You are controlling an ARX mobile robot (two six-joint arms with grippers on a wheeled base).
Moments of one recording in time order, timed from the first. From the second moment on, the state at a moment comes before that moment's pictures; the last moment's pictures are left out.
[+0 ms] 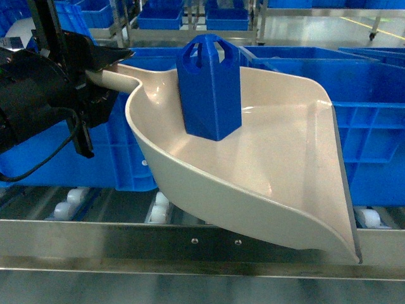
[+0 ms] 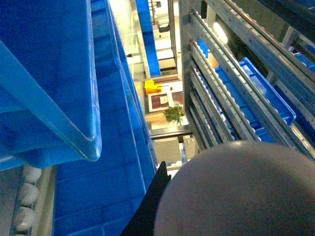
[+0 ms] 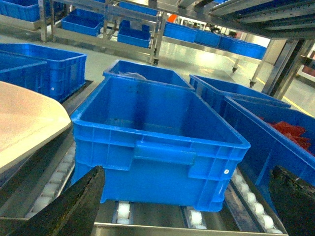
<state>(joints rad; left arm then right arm) -0.21 1.86 0.69 1.28 0.24 -1.47 0.29 0.31 0.24 0.07 0.40 -0.23</state>
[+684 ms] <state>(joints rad) -0.21 1.86 0.69 1.28 0.24 -1.47 0.29 0.31 0.24 0.07 0.40 -0.23</state>
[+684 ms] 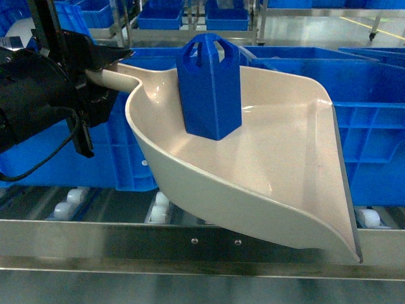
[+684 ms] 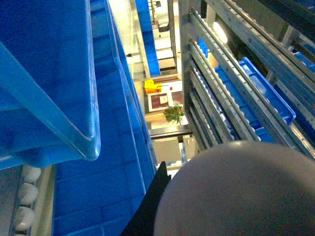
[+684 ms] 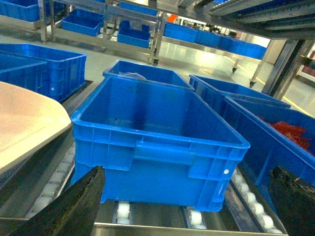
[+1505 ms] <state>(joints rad) -0.21 1.86 0.69 1.28 0.24 -1.47 0.29 0.31 0.24 0.07 0.40 -0.23</state>
